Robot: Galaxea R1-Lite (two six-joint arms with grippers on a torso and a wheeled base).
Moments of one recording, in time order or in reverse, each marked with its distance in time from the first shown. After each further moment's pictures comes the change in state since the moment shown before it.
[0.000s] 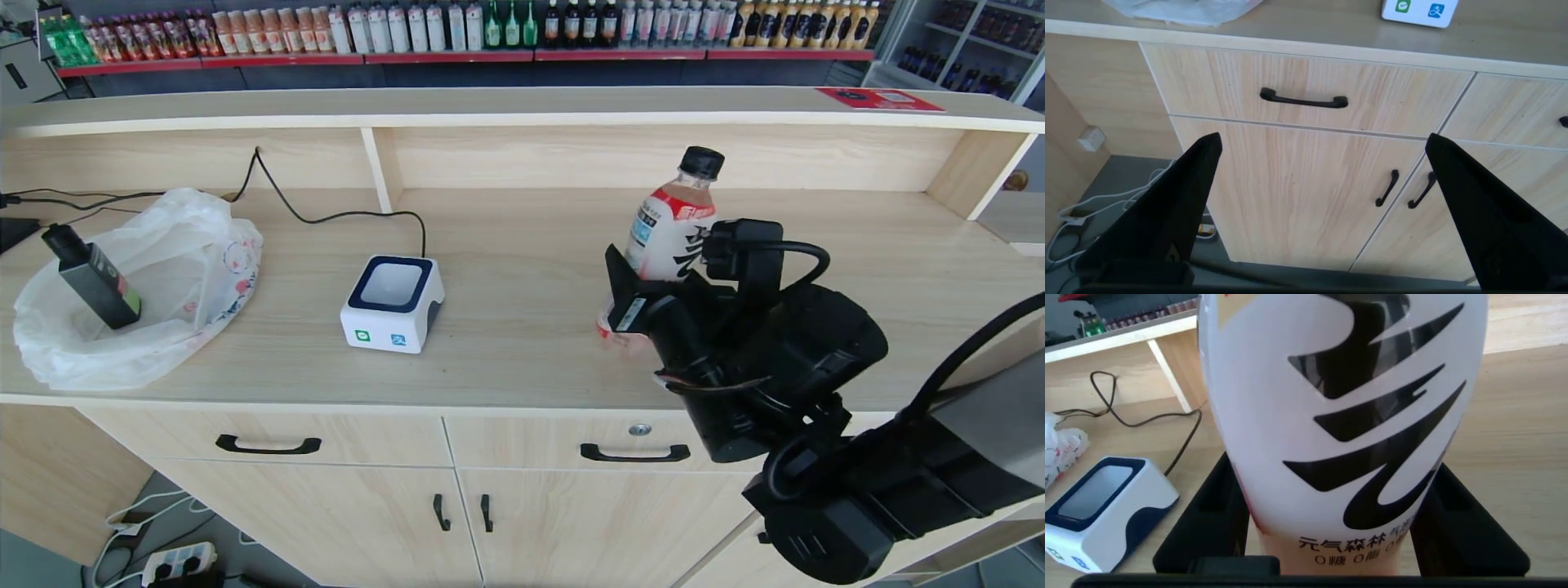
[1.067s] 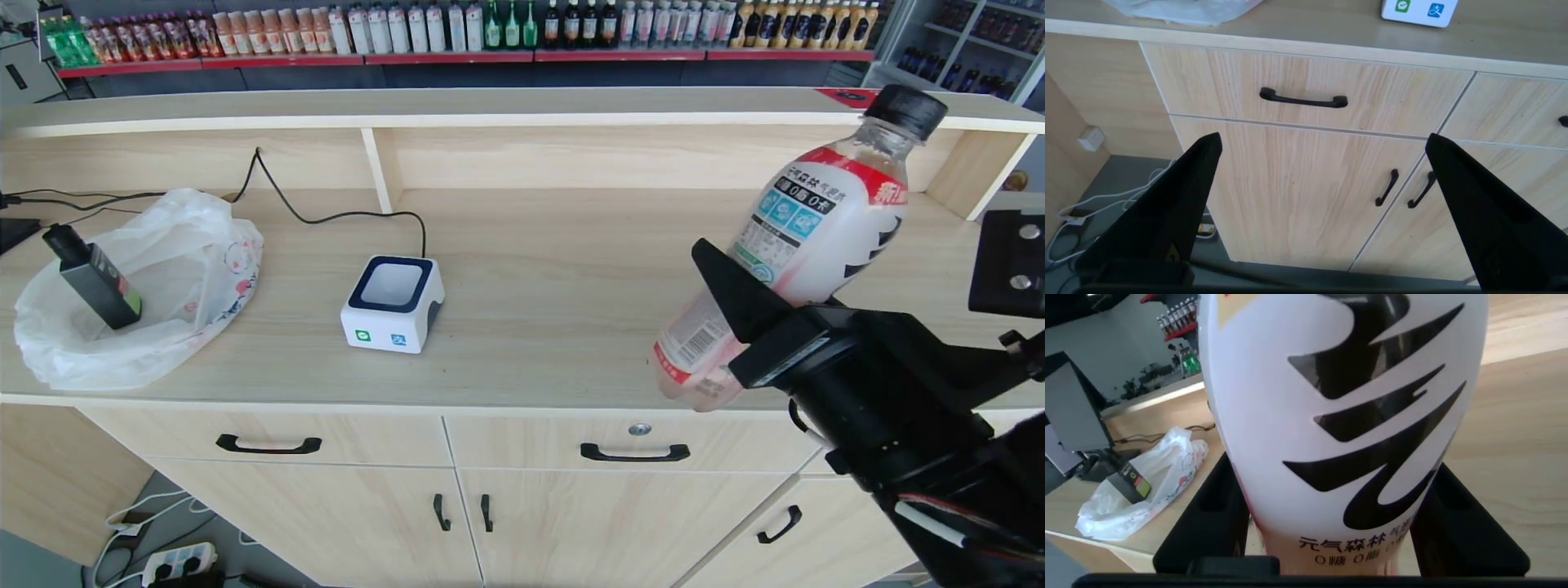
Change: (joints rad) left arm 0.000 0.000 0.000 0.001 0.000 0.000; right arm 0.169 -0.413 0.357 0.000 0.002 0.104
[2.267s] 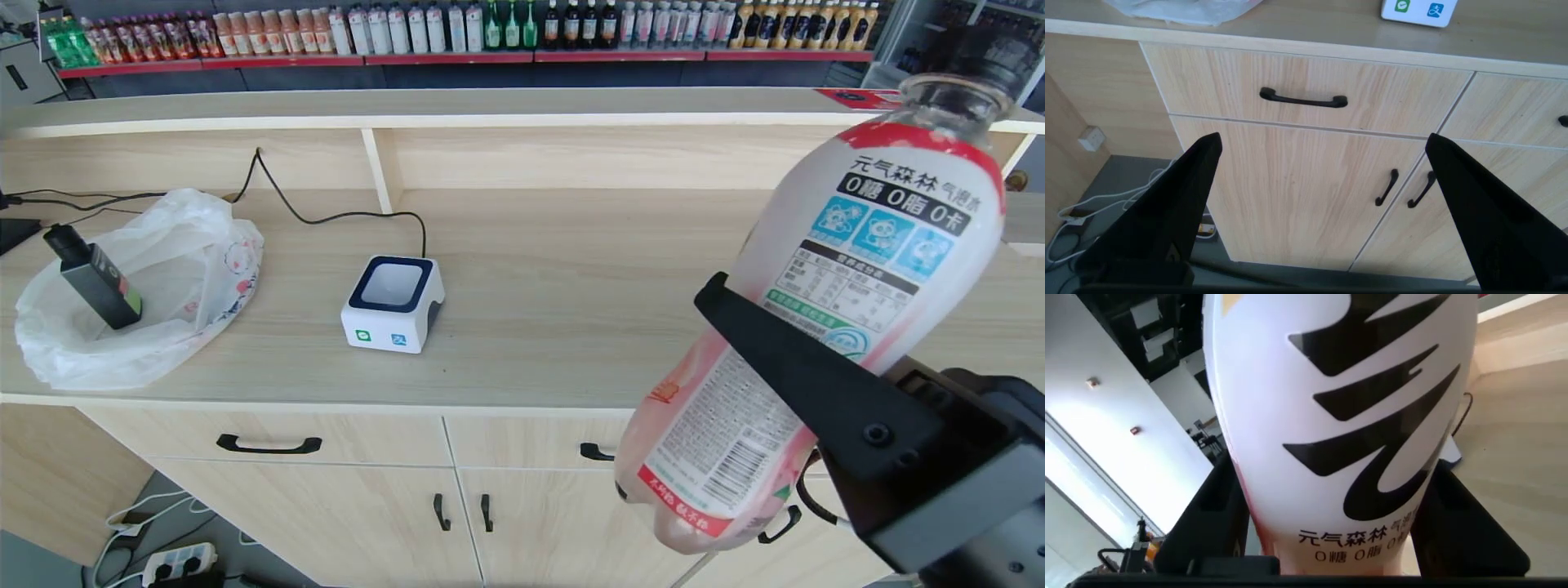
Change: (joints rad) left arm 0.000 0.000 0.000 0.000 0.000 0.000; right arm 0.161 -0.105 0.063 0.000 0.343 0.218
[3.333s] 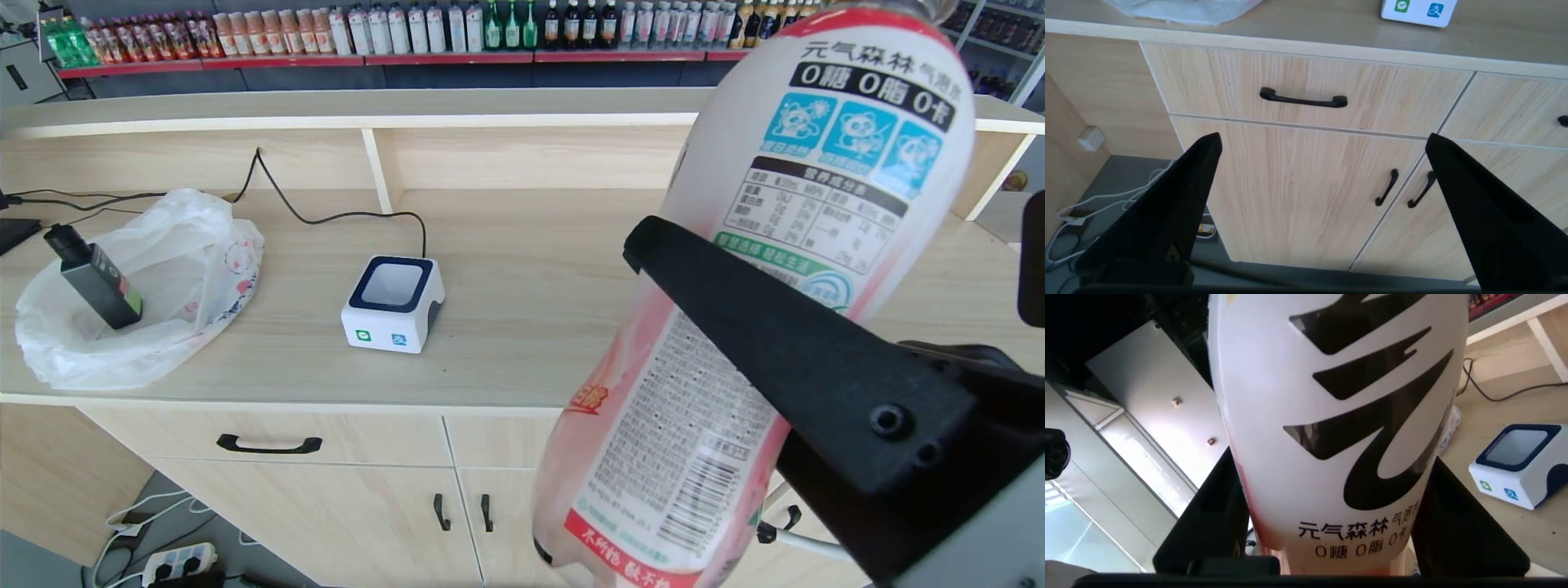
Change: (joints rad) left arm 0.000 0.000 0.000 0.000 0.000 0.000; right arm 0.099 0.065 -0.141 0.000 0.046 0.144
